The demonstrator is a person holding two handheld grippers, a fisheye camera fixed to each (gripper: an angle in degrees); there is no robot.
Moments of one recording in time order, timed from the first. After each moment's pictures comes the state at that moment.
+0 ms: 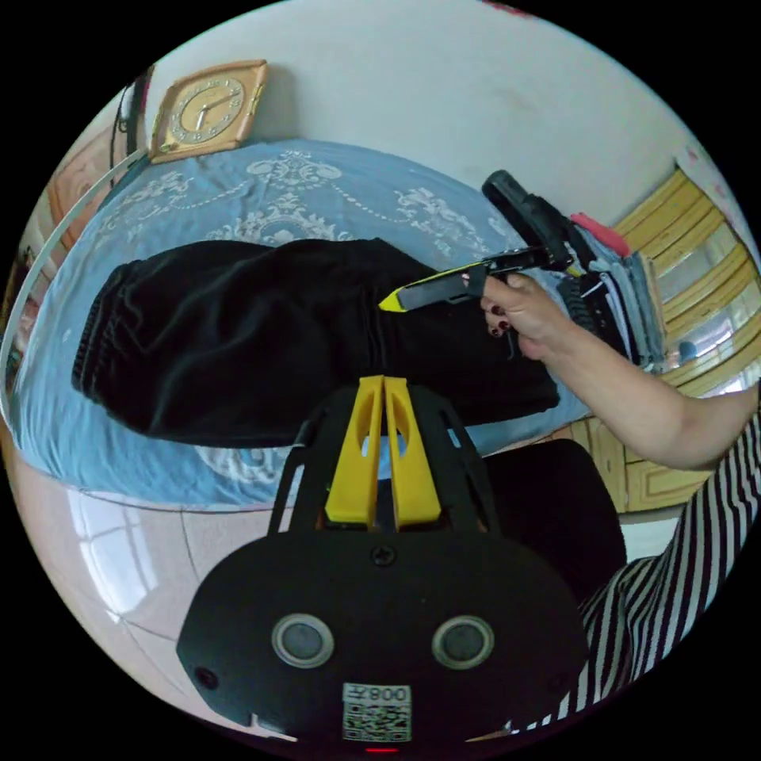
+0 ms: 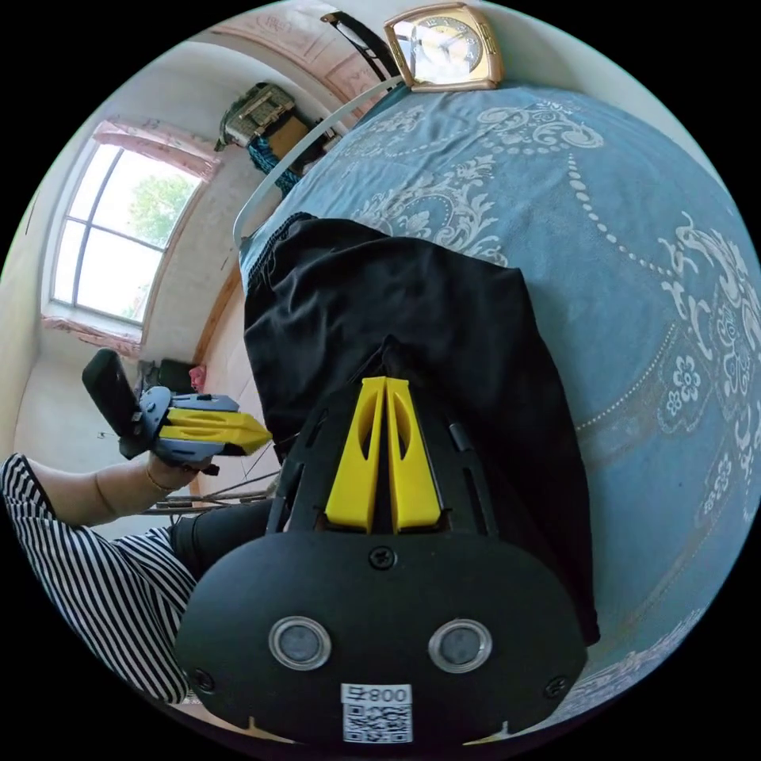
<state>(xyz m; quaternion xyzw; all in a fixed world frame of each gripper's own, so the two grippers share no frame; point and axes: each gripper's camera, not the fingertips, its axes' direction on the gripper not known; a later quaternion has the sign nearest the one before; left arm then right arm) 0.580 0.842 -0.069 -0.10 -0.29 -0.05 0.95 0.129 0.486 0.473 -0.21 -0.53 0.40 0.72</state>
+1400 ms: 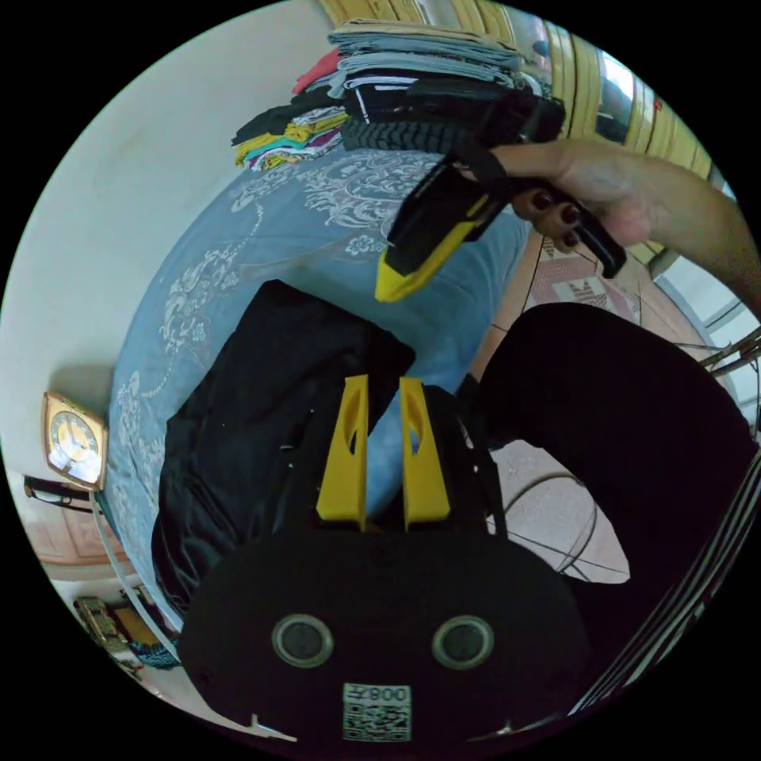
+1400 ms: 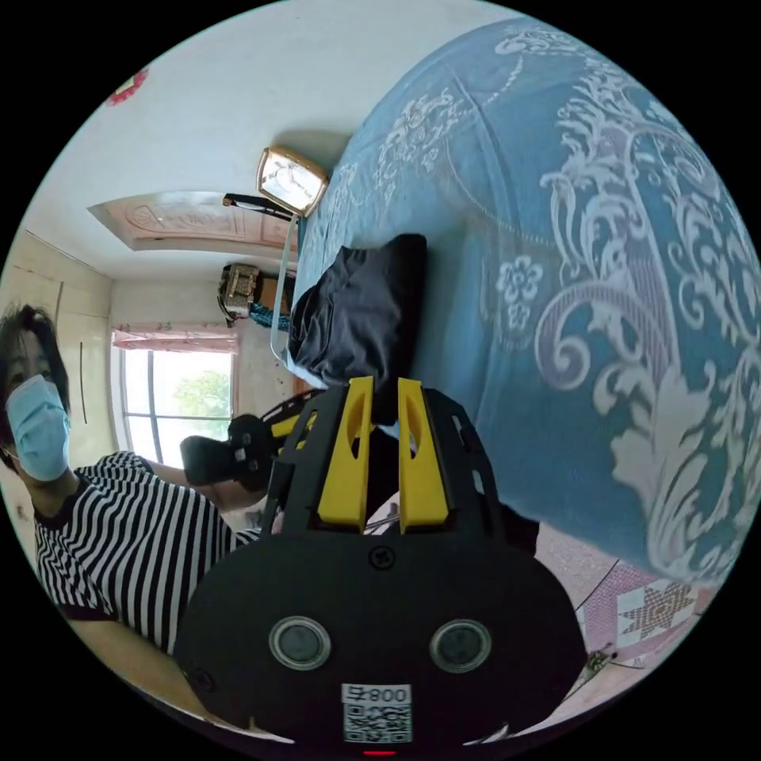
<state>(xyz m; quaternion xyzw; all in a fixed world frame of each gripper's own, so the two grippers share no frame) 0.913 0.976 0.257 -0.32 -0.35 0.36 0.81 0.124 0.774 0.253 -0.14 -0.48 0.70 0.51</state>
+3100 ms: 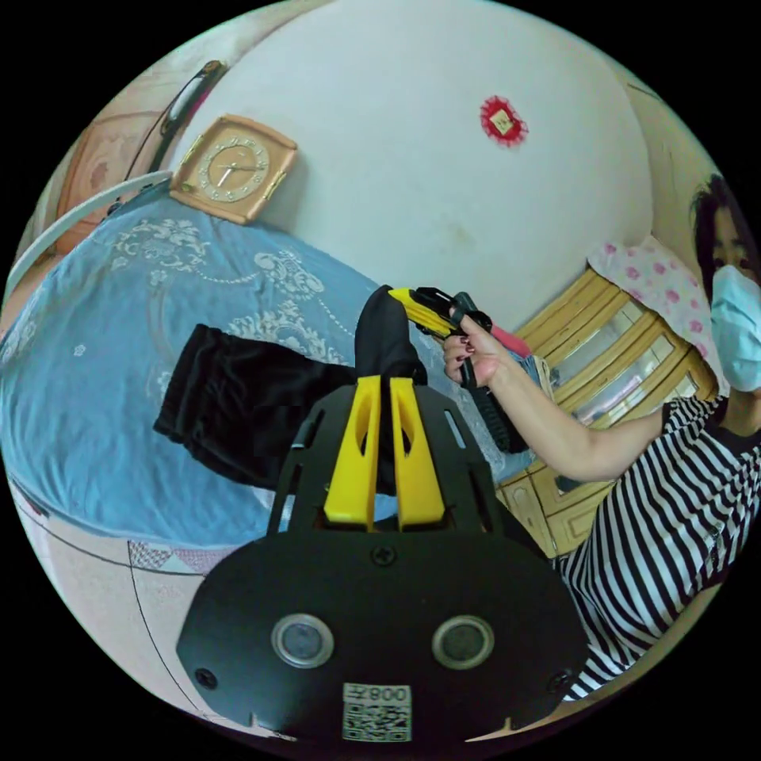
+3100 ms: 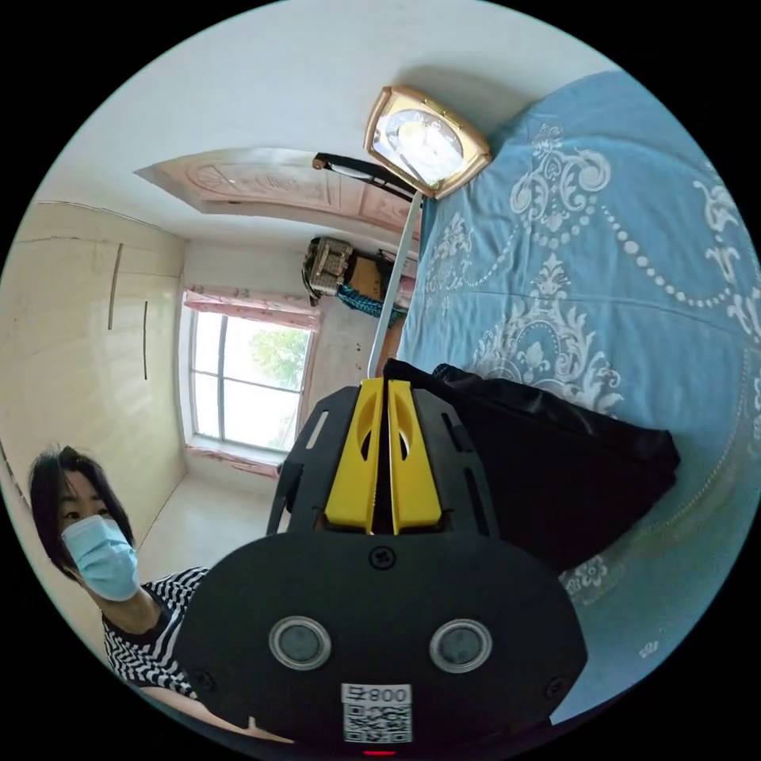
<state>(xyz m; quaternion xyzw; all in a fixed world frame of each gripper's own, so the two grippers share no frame) 0.690 0.831 -0.388 0.11 -0.16 -0.05 0.98 0.270 0.358 0.421 -0.01 -0.60 0.63 0.49</state>
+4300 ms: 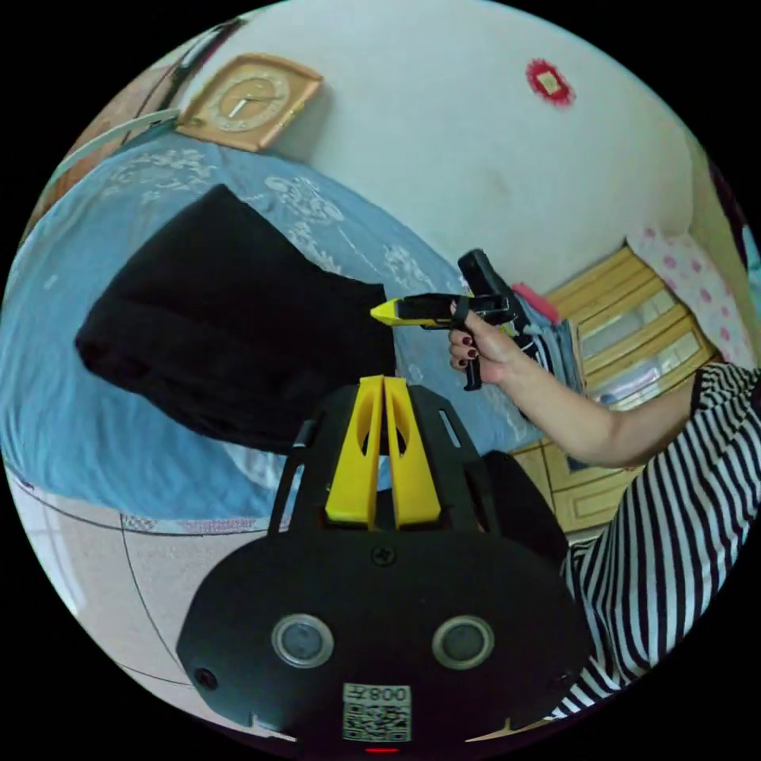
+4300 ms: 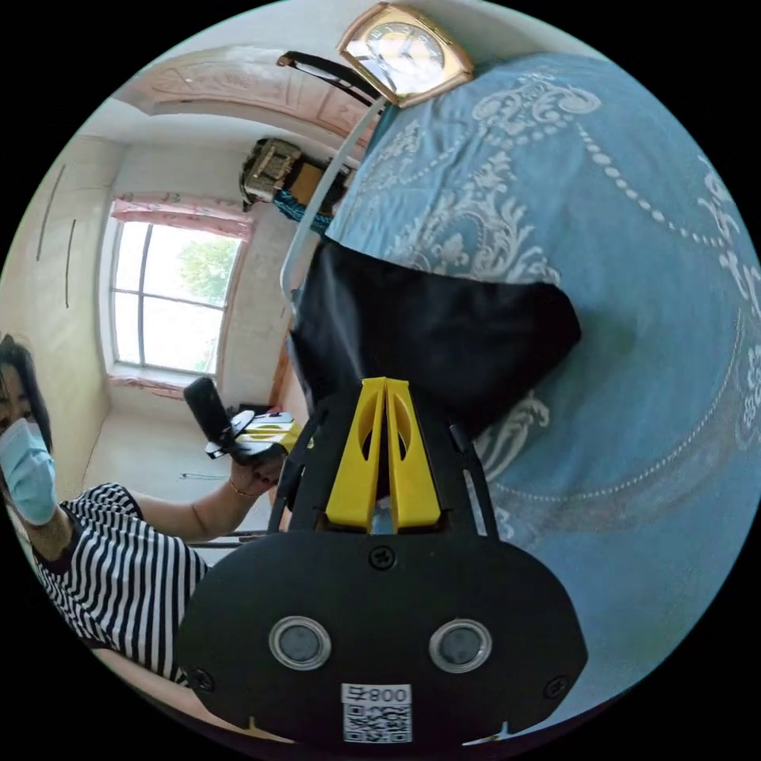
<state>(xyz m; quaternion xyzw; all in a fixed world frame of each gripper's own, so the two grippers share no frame) 0.629 0.787 -0.437 -0.01 -0.17 -0.09 0.98 0.257 0.227 0.478 -0.15 -0.61 0.50 0.60</state>
